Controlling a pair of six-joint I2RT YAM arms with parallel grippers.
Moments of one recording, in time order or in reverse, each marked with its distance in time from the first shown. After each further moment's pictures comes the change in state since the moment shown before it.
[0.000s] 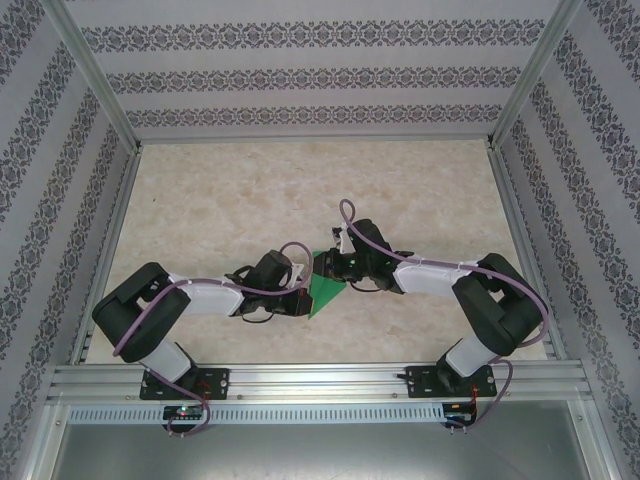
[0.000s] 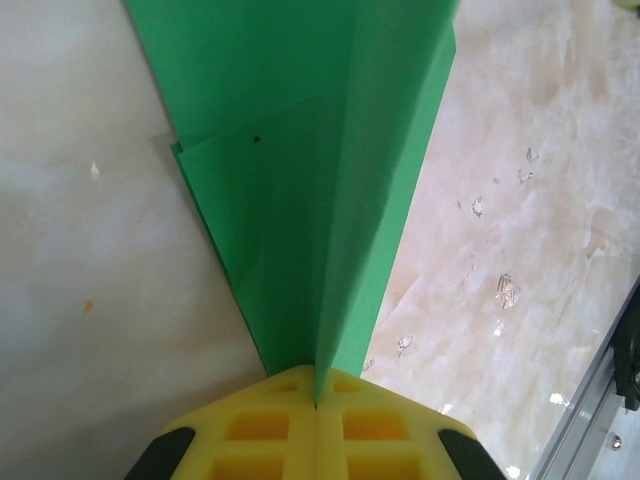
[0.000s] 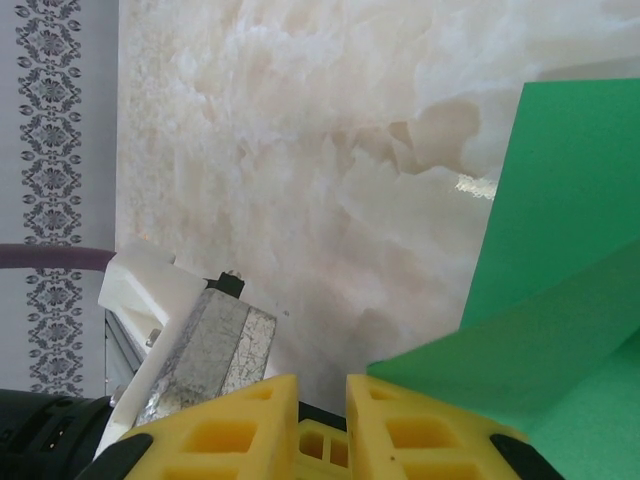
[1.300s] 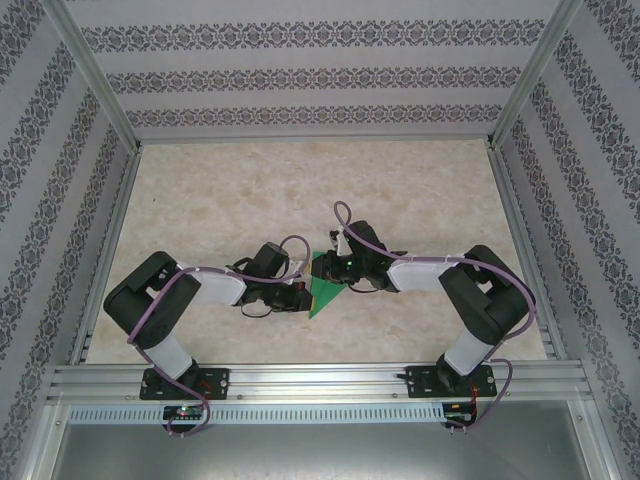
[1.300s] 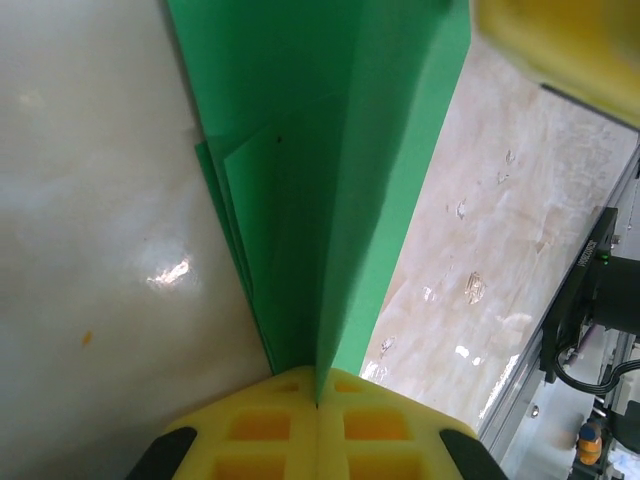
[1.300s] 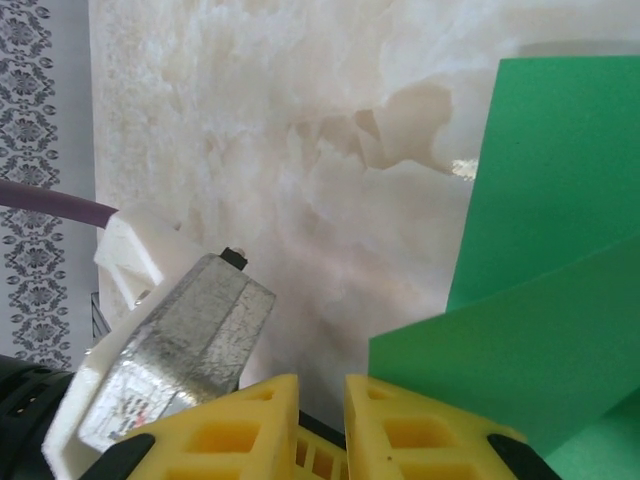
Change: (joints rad) left arm 0.079 0.086 0.052 -0.025 0.190 -0.035; right arm 0.000 0.092 0.011 0.039 -0.016 0.003
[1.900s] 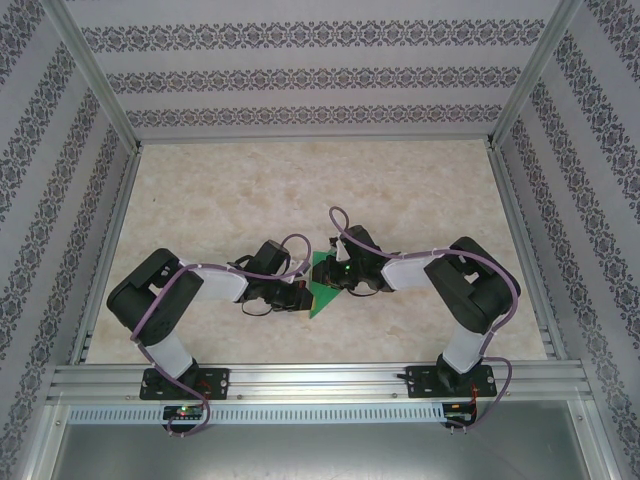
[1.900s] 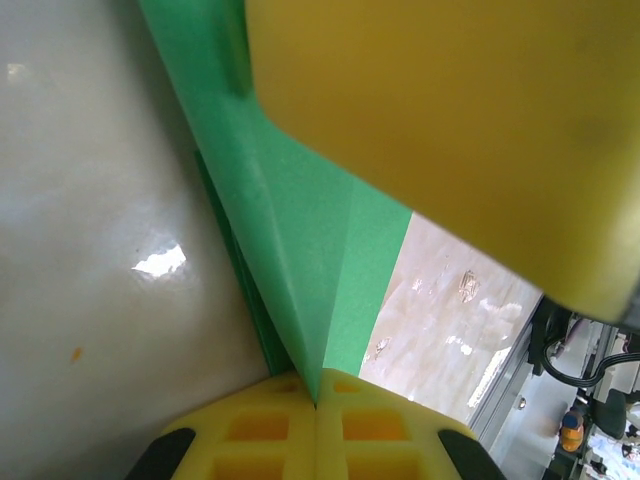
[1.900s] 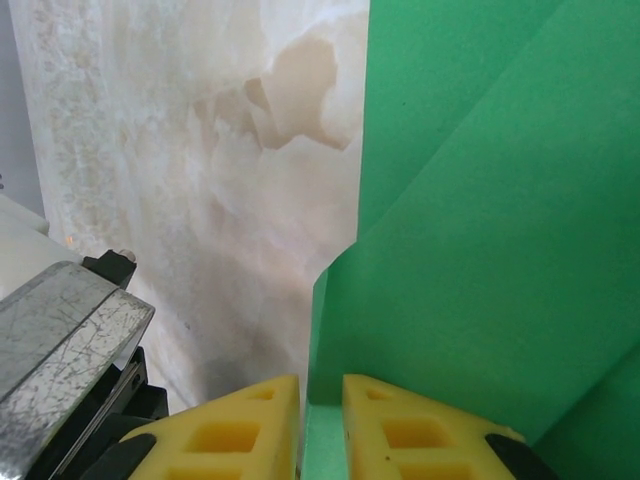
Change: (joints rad) left arm 0.011 0.024 0.027 -0.032 0.036 0.006; right arm -0.007 0.080 0.003 -0.002 0.011 0.015
